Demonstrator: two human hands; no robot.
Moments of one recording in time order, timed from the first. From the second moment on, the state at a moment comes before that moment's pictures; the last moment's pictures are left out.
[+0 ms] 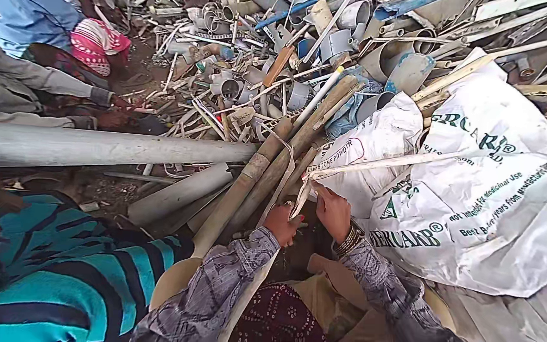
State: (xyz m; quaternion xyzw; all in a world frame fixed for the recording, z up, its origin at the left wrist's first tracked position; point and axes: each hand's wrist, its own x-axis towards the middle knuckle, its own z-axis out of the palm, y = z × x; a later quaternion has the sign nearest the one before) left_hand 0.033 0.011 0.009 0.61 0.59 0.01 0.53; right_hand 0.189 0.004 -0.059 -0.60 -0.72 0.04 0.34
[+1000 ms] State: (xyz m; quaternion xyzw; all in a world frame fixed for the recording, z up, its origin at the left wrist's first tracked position) left_hand 0.033 0.016 0.021 0.64 0.57 -0.05 0.50; right_hand 0.205 0.025 -0.061 -0.62 -0.73 -0.02 0.29
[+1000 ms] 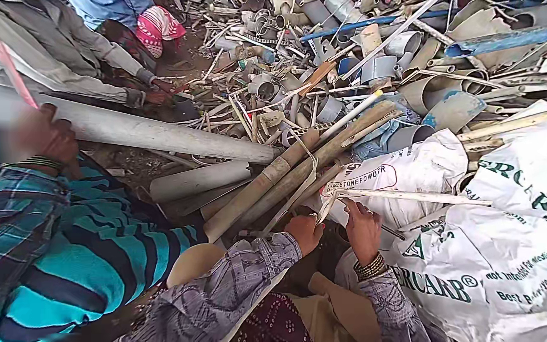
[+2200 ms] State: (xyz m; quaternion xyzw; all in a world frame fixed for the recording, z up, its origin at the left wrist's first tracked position) left_hand 0.051 0.018 0.023 0.68 0.59 -0.13 0.41; right_hand 0.187 0.027 -0.072 -0.61 -0.71 -0.09 0.34
